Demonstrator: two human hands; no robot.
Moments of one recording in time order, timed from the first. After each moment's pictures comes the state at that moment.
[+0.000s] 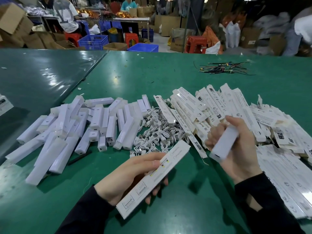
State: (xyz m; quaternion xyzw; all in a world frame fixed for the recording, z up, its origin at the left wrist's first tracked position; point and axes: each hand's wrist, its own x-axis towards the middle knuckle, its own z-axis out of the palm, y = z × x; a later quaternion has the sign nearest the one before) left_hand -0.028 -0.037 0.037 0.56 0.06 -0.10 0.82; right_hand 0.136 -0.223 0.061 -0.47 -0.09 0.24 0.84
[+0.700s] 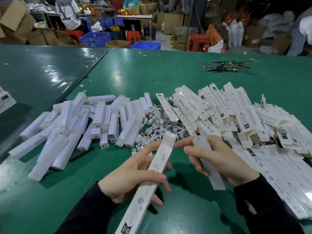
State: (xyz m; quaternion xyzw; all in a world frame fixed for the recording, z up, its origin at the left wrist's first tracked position) left_hand -0.030 -0.037 0.035 0.55 0.02 -0.09 0.83; right_hand 0.114 -0.215 0.062 -0.64 -0.37 0.36 0.58
